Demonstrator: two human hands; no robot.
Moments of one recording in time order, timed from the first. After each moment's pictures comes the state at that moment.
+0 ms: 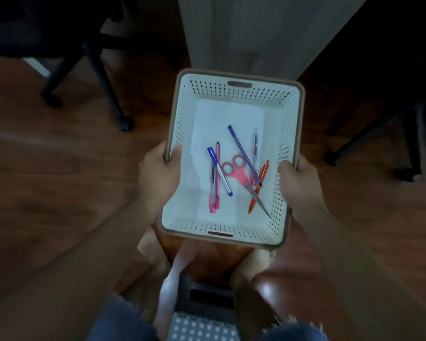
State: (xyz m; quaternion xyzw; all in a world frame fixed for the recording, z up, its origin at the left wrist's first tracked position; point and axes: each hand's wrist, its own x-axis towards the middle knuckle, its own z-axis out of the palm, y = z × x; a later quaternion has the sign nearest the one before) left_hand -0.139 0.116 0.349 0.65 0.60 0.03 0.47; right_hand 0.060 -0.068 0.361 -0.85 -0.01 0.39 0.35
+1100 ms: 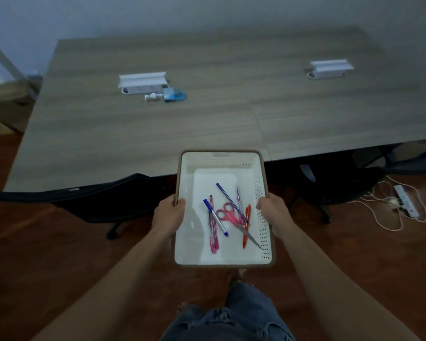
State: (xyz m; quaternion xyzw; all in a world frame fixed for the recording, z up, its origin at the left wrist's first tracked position) left_hand -0.185 0.249 0.872 0.71 0.47 -0.02 0.52; right_hand -0.014 0.021 0.880 -0.83 0.07 0.34 0.44
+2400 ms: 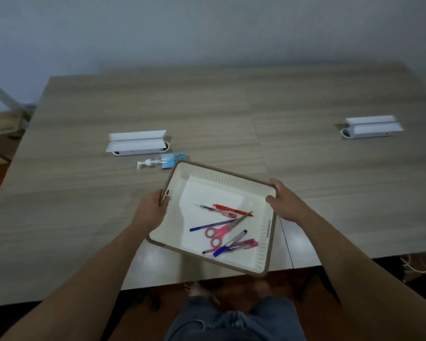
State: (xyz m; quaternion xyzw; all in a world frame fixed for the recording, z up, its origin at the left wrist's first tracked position) left_hand 0.161 0.562 0.840 0.85 0.41 0.00 0.34; right_hand 0.418 0.259 0.880 -0.88 -0.17 0.37 0.25
